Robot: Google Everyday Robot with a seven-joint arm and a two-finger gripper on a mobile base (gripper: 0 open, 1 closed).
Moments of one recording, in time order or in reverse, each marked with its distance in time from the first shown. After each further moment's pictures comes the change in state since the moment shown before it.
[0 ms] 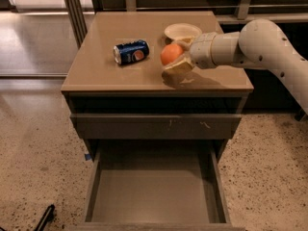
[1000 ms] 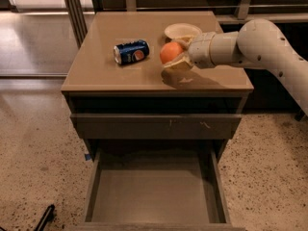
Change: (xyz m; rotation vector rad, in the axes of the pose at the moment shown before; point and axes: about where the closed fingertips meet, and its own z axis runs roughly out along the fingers) arm 0.000 -0.001 0.001 0.005 -0.002 0.006
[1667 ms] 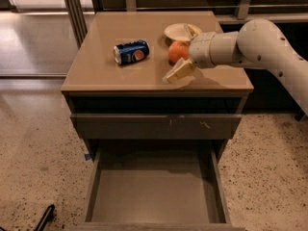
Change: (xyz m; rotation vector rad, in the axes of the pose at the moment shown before) arm 0.000 0.000 0.000 0.000 0.000 0.000
